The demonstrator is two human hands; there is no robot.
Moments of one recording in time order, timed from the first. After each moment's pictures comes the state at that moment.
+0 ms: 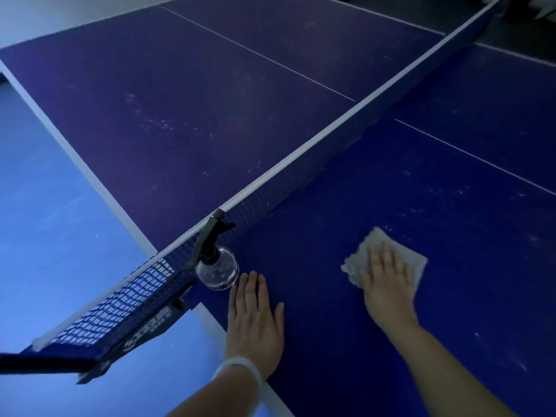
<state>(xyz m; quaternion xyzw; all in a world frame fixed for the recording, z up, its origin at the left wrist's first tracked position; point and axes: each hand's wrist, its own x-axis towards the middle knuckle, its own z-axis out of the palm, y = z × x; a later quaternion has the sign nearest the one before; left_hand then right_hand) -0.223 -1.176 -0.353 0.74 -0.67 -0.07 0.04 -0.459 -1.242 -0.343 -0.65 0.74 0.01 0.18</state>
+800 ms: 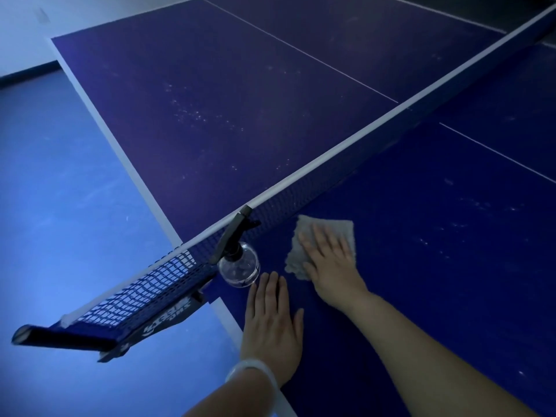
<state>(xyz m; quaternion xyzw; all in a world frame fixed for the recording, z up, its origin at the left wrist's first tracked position) -0.226 -1.176 -0.353 0.73 -0.68 -0.04 0.03 -0.356 -1.298 -0.357 -0.84 0.53 0.00 0.16</state>
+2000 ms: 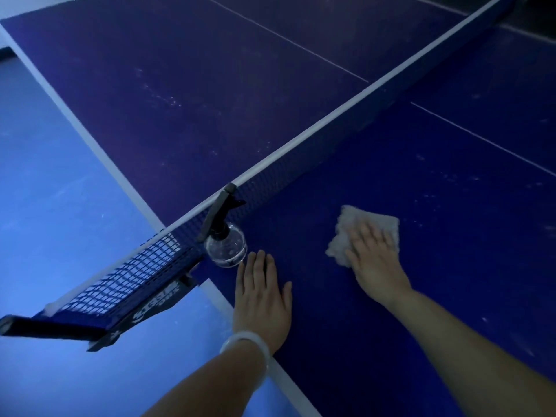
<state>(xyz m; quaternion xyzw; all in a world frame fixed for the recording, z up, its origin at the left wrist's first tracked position) -0.224 -1.174 -0.360 0.73 -0.67 -0.06 0.05 -0.454 -1.259 -0.361 -0.76 0.63 0.01 0.13</state>
